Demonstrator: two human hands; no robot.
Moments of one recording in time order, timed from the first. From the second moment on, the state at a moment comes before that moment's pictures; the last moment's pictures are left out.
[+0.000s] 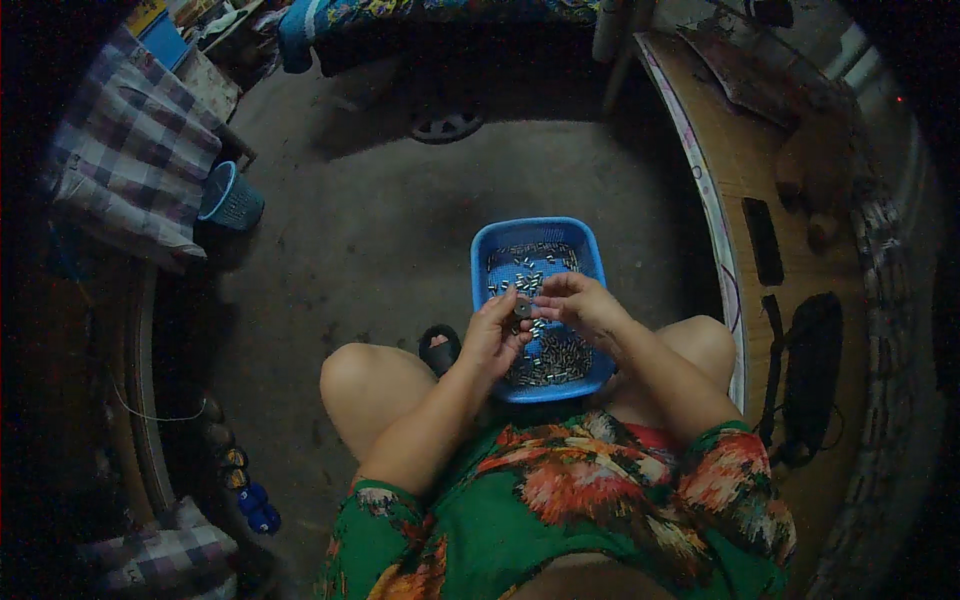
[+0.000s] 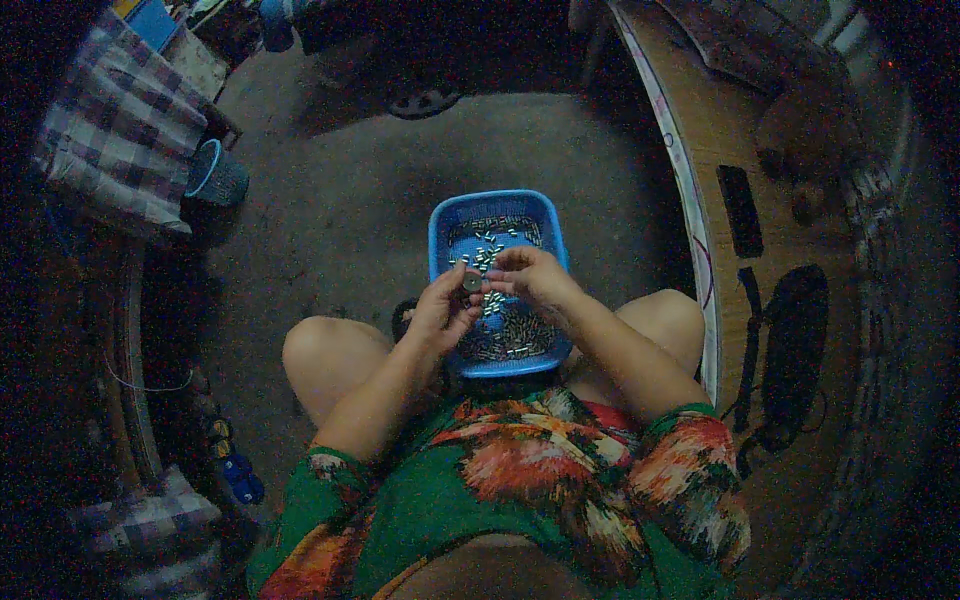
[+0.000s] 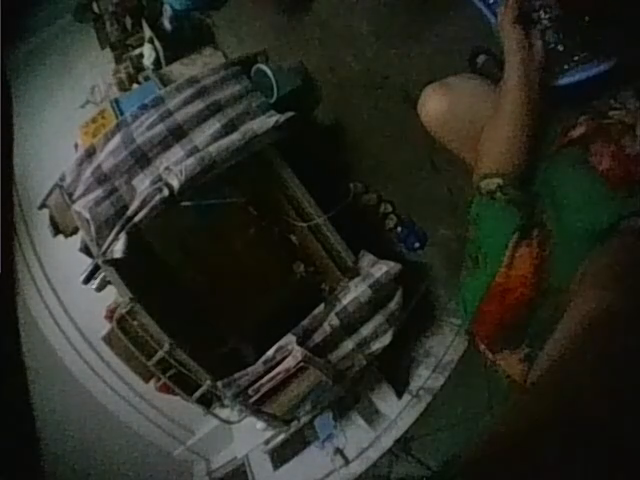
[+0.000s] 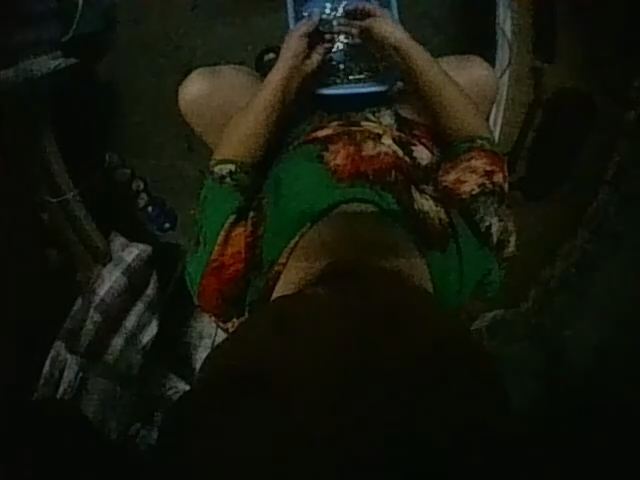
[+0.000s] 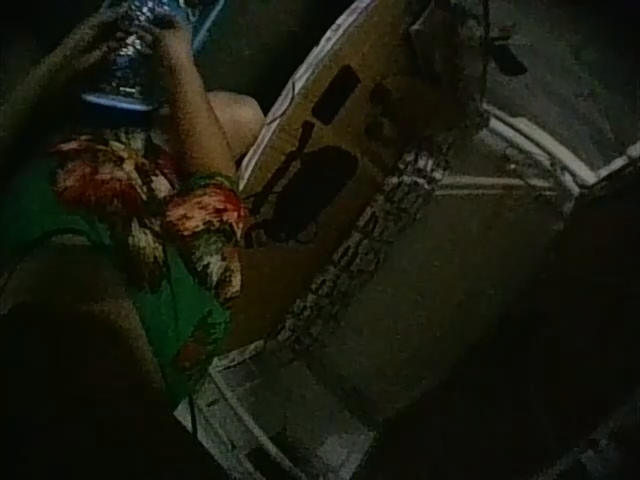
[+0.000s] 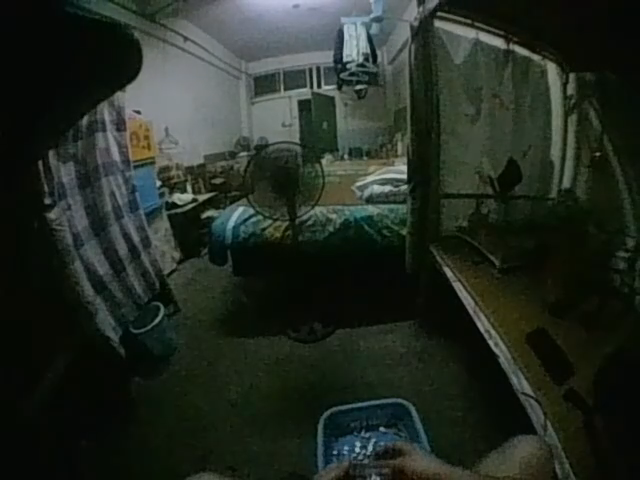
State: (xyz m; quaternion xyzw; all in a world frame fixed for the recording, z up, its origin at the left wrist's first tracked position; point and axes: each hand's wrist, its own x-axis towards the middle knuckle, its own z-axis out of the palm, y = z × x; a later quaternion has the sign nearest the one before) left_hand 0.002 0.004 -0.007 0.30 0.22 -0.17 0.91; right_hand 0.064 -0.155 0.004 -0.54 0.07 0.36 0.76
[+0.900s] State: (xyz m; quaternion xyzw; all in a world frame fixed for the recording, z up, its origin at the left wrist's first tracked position) left_hand 0.002 0.006 -0.007 0.30 0.23 -0.14 0.92; right_hand 0.068 -0.157 0.018 -0.53 0.08 0.40 0.74
